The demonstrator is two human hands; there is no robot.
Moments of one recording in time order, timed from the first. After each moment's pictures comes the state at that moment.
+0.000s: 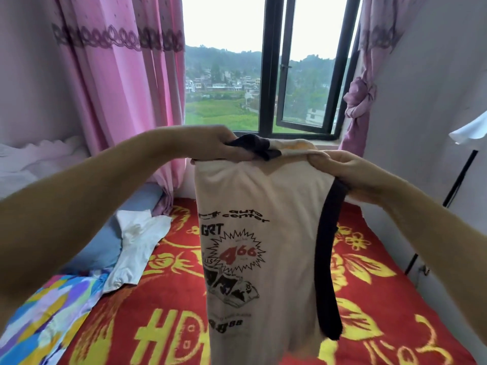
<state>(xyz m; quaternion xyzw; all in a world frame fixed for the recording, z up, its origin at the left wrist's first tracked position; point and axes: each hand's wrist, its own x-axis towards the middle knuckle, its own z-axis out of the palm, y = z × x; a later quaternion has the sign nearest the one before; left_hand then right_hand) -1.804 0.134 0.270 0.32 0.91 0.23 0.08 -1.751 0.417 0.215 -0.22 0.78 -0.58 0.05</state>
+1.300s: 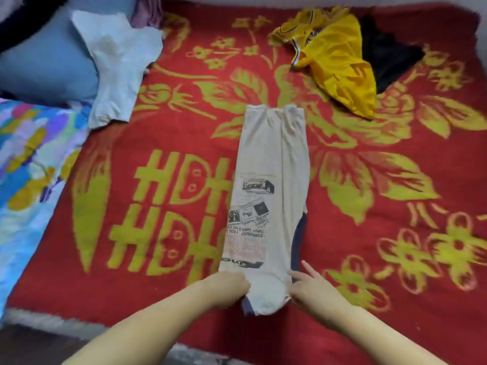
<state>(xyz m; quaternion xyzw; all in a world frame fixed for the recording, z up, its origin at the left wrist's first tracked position) -1.669 0.162 -0.342 0.37 0.82 -0.03 0.44 -1.645 0.405 -0.356 -0.35 0.88 -0.04 0.32</state>
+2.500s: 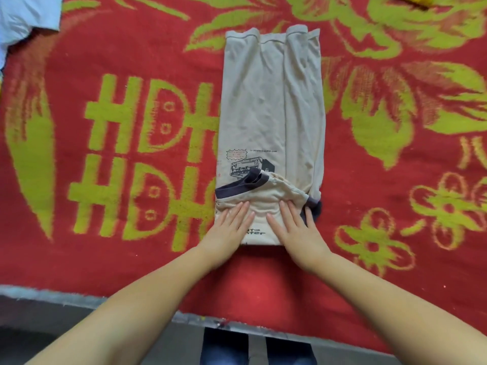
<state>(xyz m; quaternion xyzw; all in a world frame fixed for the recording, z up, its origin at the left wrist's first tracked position) -1.671 0.165 -0.467 0.32 0.91 -0.04 0.26 -1.661 0.372 -0.469 -0.24 0.91 0.04 0.35</state>
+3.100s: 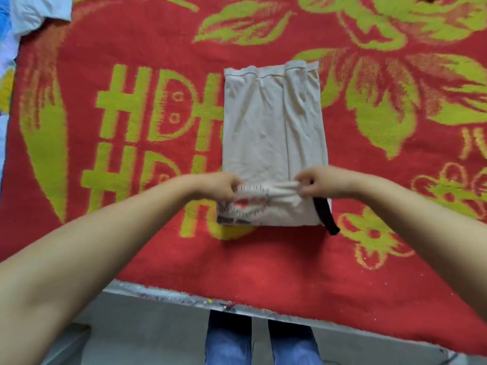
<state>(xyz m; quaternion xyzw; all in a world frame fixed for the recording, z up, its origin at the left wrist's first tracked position) -1.764 0.146 -0.392 0.08 0.78 0.26 0.57 -1.769 0.393 -0.384 -0.13 0.83 -0.20 0.50</state>
